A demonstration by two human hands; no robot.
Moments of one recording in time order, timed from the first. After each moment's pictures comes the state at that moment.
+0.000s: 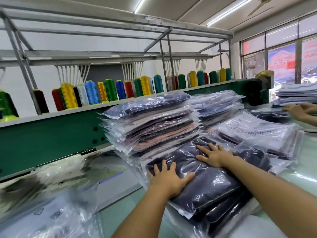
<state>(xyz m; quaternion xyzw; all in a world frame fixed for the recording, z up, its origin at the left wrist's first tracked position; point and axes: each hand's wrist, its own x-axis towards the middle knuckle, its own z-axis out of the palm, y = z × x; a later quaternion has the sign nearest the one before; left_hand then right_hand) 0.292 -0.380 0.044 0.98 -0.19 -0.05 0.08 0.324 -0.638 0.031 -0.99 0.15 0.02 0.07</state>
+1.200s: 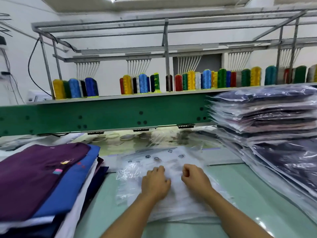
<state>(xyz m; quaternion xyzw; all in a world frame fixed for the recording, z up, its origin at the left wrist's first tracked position) 0.143 0.015 -0.003 0.98 0.04 0.11 0.15 0.193 -0.153 -0.010 -0.91 -0.17 -0.12 0.35</state>
